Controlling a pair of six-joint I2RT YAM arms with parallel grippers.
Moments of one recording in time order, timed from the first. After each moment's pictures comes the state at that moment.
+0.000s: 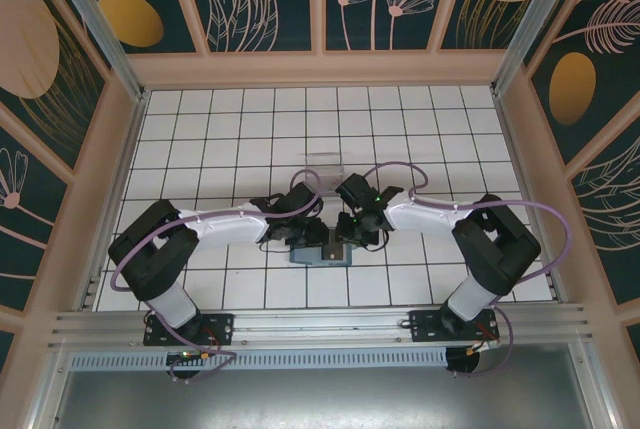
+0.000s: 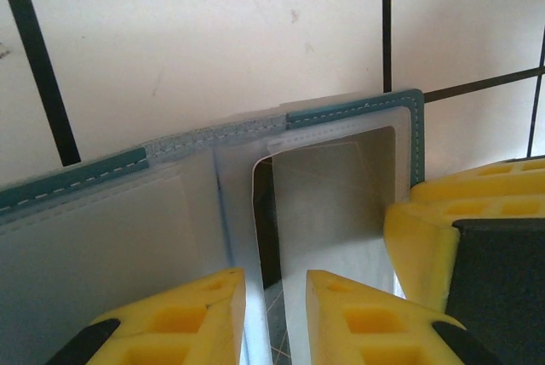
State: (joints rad) left arm -0.87 1.67 0.86 -0.27 0.23 -0.88; right arm 0.79 1.62 0.86 -0.50 -0.20 0.86
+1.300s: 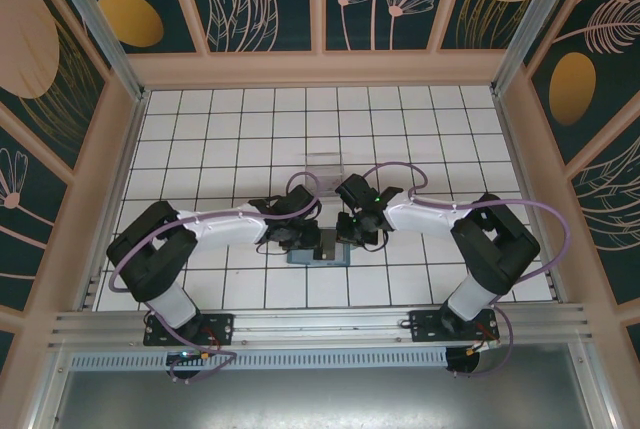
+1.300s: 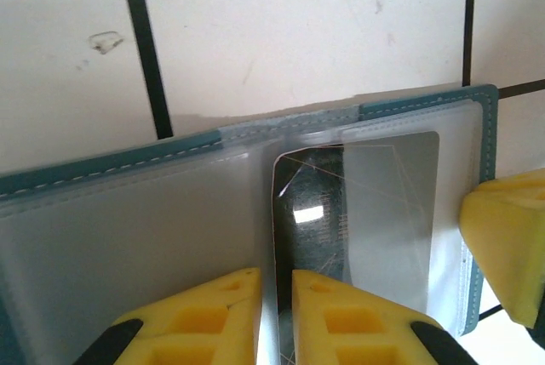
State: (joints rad) left arm -0.86 1.65 0.85 -0.34 0.15 -0.84; right arm 0.79 1.62 0.86 -0.48 -0.20 0.86
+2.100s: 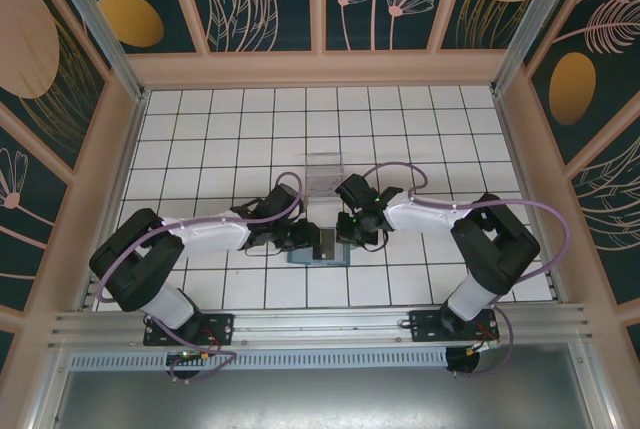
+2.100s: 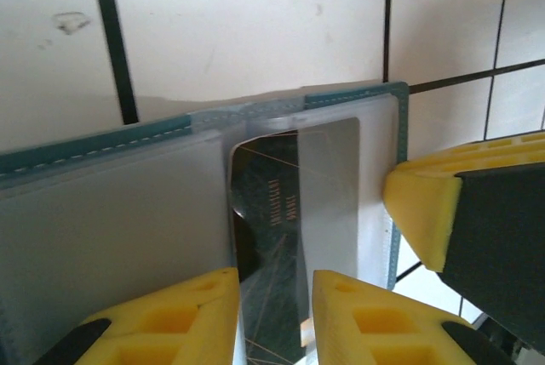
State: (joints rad) left arm -0.78 1.57 0.70 -0.10 0.36 -0.90; right arm 0.79 1.62 0.86 -0.48 -0.20 0.86
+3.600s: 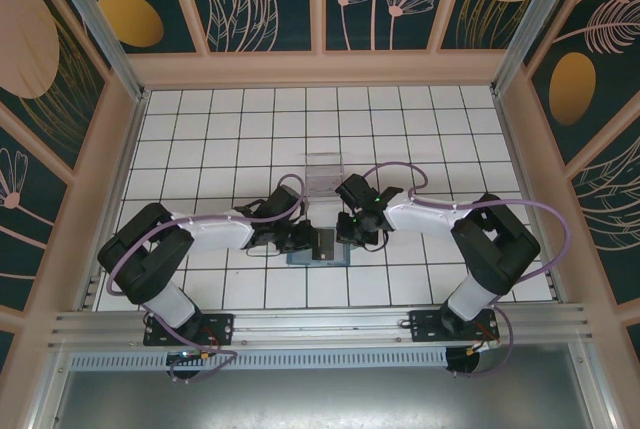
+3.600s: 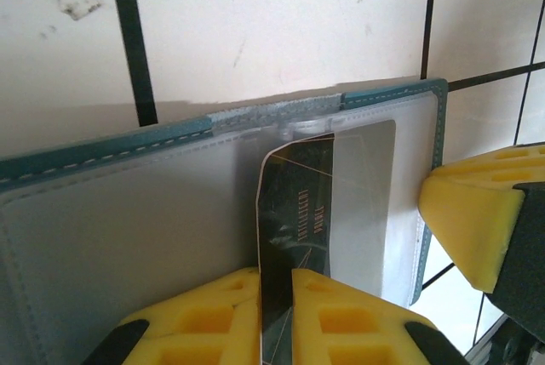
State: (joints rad) left arm -0.78 1.62 0.70 -0.09 0.36 -0.89; right arm 0.79 1.62 0.86 -0.49 -0.20 0.86
